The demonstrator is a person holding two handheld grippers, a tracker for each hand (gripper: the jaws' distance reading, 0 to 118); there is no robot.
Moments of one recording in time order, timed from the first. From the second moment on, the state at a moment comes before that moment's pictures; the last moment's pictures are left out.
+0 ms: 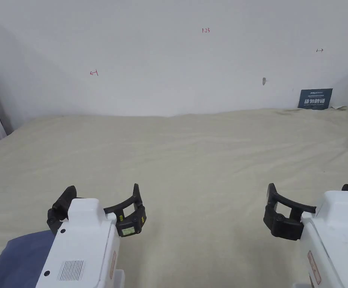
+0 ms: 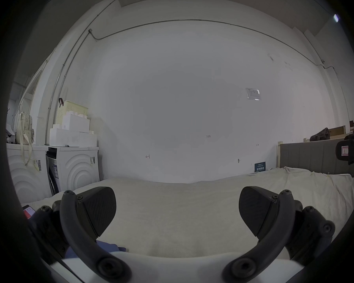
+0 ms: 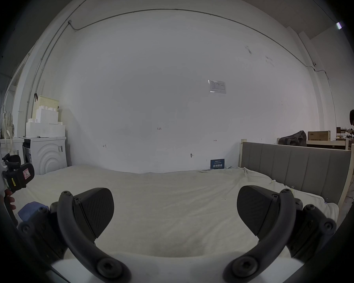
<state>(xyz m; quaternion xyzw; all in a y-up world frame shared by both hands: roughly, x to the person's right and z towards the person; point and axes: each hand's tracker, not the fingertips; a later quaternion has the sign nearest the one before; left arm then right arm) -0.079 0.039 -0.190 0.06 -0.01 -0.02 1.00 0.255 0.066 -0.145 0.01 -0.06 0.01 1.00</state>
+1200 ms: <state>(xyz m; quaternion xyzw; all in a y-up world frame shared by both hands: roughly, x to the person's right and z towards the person) -0.080 0.041 -0.188 0.06 0.00 -0.01 1.00 0.252 0.069 -0.143 0.01 -0.06 0.02 1.00</state>
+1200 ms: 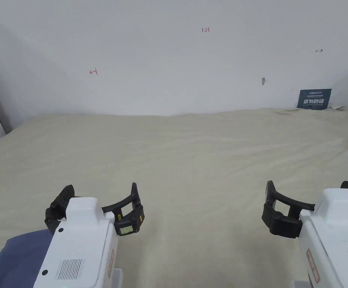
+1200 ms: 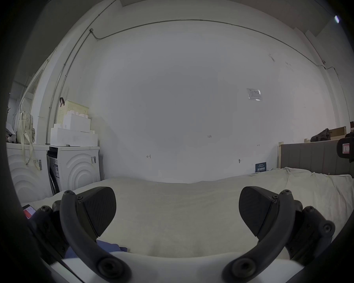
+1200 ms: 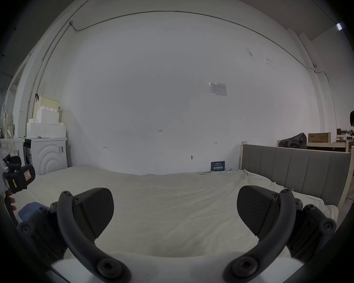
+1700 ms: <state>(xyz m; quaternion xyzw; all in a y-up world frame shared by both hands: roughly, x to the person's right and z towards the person) -0.082 0.042 -0.187 0.06 0.00 -0.02 1.00 0.251 0.069 -0.142 0.02 -0.06 0.02 1.00</state>
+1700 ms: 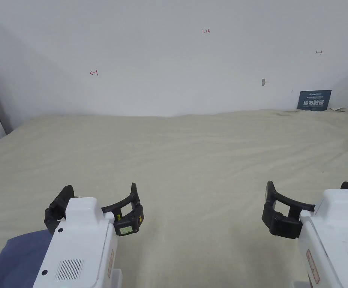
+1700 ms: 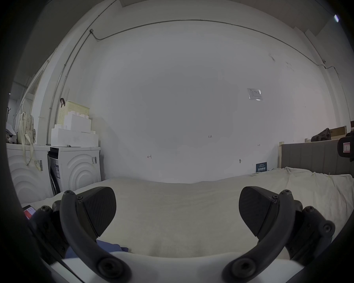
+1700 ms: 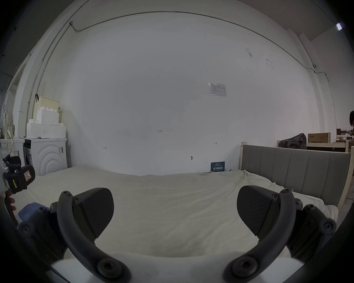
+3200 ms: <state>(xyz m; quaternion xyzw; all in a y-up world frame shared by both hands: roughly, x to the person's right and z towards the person) -0.081 0.040 -0.186 0.06 0.00 -0.03 1.00 0.250 0.071 -0.141 0.02 -0.05 0.02 1.00</state>
